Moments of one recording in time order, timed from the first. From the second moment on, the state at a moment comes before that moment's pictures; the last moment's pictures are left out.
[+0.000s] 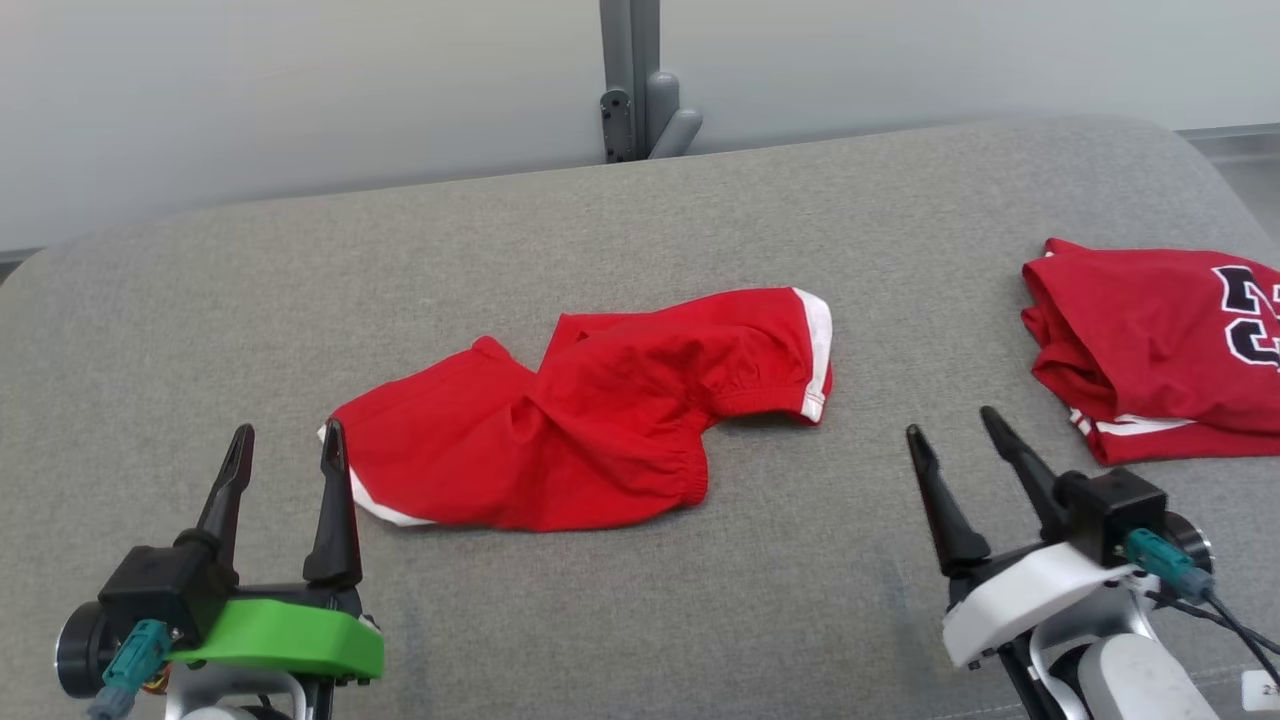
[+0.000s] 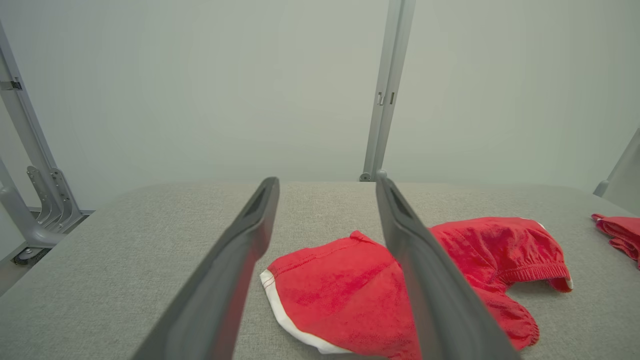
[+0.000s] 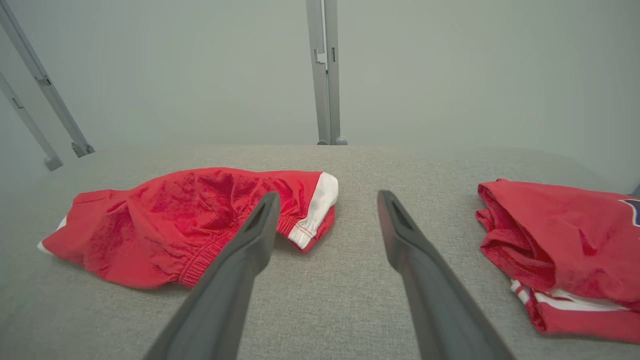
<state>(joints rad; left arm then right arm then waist) -0.01 0.35 -0.29 -0.10 -0.49 0.23 -0.16 -0.05 -0.17 0.14 0.05 0.23 0.13 -0.10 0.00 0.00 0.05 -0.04</state>
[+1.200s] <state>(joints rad) -0.20 0.28 -0.32 0.02 -0.47 0.17 -0.25 -0.40 -0.33 0.69 0.44 0.48 0.13 -0.20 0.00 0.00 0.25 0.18</state>
